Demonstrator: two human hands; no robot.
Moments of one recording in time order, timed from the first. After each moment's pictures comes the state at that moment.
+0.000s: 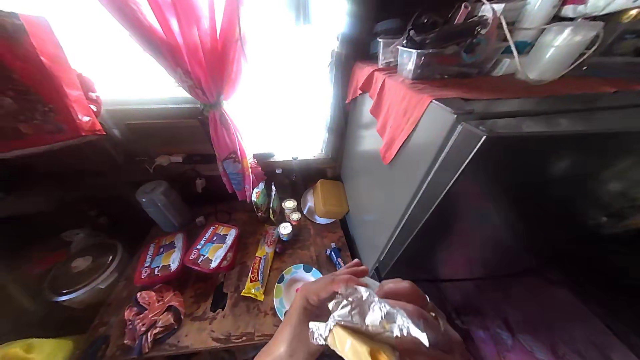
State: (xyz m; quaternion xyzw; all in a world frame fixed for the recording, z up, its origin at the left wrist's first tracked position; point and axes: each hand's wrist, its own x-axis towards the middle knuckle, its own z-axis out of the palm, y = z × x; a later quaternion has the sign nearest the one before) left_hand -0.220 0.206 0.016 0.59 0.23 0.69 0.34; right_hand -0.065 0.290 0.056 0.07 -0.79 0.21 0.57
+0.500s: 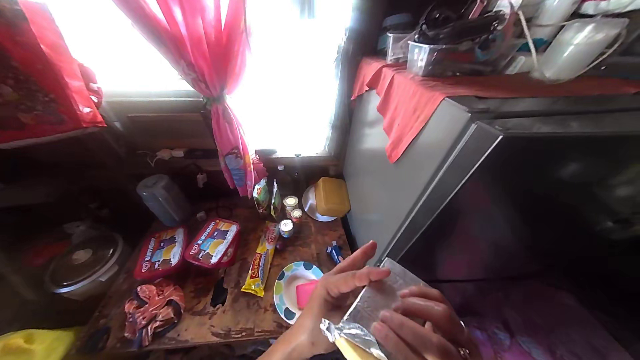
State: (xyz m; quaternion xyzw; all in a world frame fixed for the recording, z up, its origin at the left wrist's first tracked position) left_hand -0.207 0.227 0.023 0.59 0.20 0.70 0.35; right_hand -0.047 0.295 0.068 0.07 -0.85 0.03 0.52
